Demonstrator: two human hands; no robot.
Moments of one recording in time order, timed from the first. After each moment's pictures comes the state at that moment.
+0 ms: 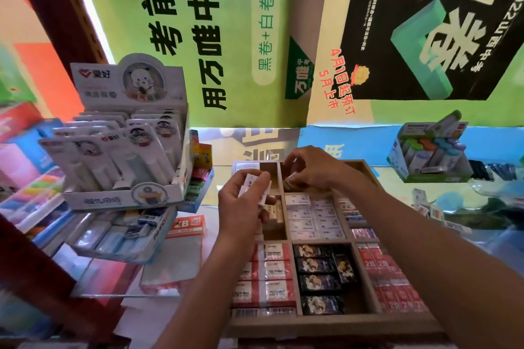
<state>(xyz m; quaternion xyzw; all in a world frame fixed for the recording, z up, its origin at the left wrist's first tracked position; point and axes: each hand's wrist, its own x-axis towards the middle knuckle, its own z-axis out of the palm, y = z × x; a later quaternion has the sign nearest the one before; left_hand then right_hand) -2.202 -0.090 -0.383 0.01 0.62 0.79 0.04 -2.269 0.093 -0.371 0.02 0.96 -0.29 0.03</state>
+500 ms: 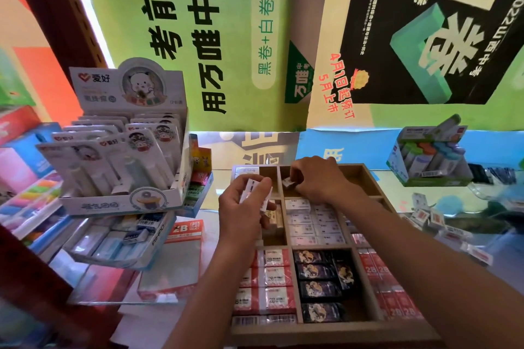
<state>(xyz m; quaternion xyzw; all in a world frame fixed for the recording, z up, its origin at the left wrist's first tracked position) -2.200 -0.090 -0.382 0.01 0.63 0.78 0.03 -2.265 0.087 -0.388 0.02 1.00 -0.08 -0.03</state>
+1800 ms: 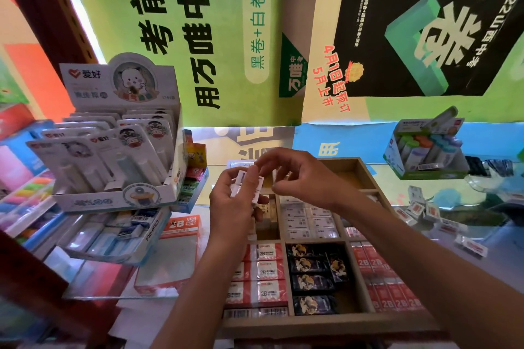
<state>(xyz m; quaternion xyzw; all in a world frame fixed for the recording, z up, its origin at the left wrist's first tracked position) -2.200 -0.089 -0.384 0.03 0.64 0.77 0.01 -2.208 0.064 -0.356 -0.16 0.85 -0.51 -0.03</state>
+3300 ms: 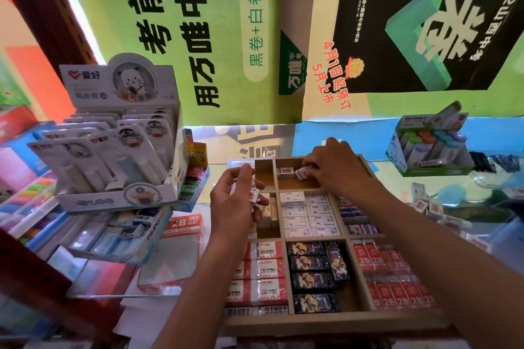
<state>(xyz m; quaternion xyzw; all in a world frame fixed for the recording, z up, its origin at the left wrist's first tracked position) -2.205 -0.087 -0.386 -0.01 0.64 0.77 0.02 -2.246 0.121 -0.383 -0.01 0.99 -0.02 -0.10</state>
